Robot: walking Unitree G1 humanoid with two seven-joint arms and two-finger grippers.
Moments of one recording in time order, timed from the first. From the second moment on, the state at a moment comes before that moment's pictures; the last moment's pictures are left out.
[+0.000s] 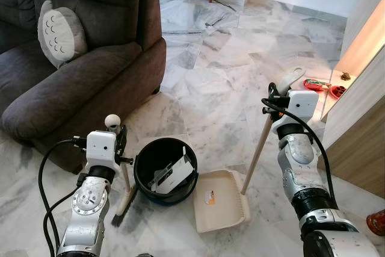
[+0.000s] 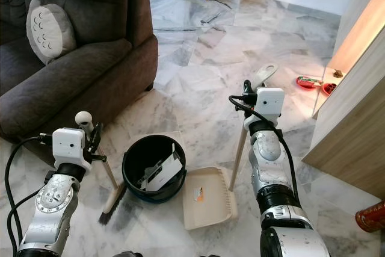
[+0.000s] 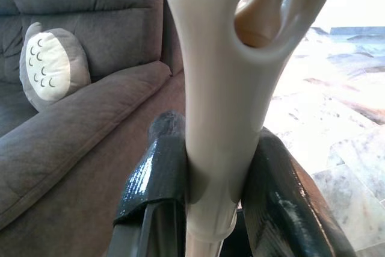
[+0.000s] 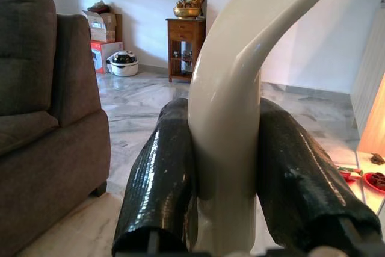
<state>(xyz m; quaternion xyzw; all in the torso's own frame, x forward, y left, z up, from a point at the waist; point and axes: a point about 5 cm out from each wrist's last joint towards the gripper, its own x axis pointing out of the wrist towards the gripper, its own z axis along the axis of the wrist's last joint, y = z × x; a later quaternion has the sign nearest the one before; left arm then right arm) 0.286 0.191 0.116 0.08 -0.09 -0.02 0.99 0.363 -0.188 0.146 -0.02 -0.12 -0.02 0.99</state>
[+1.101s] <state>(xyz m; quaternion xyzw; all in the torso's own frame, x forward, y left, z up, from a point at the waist) 0.289 0.186 0.120 0.08 -0.11 -0.02 0.99 0.368 -0.185 0.151 -0.01 -0.12 -0.01 0.99</state>
